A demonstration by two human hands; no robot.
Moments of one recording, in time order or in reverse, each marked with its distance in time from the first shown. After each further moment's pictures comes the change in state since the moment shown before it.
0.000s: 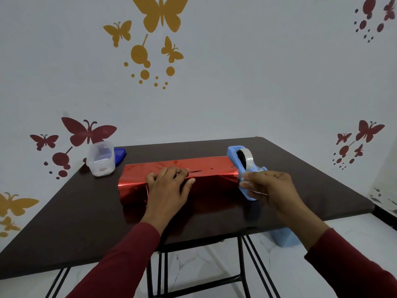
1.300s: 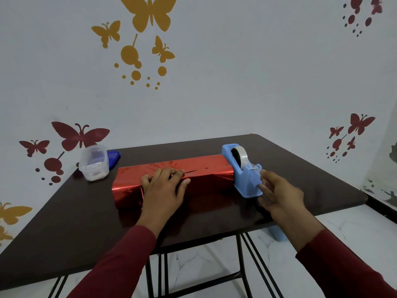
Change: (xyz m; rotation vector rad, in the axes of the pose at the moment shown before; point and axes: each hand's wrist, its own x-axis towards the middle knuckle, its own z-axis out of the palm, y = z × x) left_hand 0.000 -0.002 0.002 0.009 -0.007 0.013; right_hand 0.005 0.015 -0.007 0.393 0.454 0.231
